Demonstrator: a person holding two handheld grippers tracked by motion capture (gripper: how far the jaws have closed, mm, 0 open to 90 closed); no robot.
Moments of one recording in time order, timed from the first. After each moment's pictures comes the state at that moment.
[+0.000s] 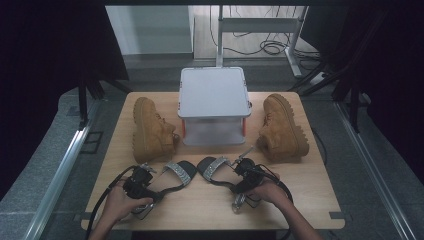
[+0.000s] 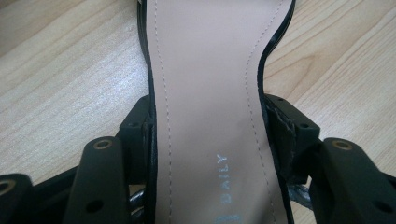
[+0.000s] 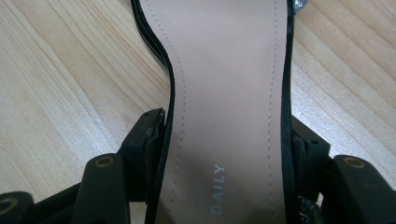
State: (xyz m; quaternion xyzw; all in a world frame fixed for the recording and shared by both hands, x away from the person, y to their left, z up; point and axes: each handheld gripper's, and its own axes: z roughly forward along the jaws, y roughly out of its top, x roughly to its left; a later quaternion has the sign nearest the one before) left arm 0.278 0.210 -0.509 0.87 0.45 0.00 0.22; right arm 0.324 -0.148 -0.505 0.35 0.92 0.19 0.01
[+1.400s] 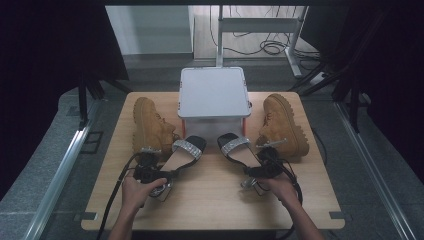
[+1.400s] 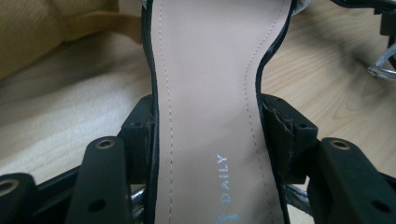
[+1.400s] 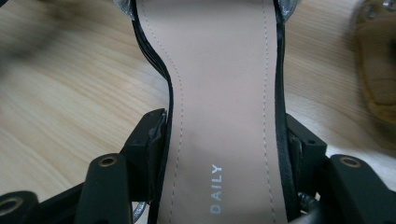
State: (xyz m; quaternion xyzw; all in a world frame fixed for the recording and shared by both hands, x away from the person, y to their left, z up) left arm 0.306 0.178 -0.480 0.78 0.52 0.01 0.35; right arm 0.332 -0.200 -0.478 0.51 0.81 0.30 0.06
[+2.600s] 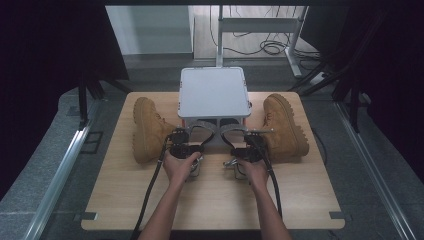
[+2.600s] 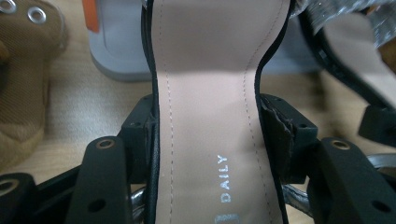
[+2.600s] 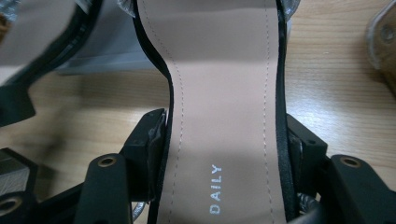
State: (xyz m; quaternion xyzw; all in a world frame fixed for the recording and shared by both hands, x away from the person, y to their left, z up) left arm 0.385 0.090 -0.489 0.68 0.65 0.05 0.33; right arm 0.384 -0.151 -0.495 0.66 0.68 0.30 0.06
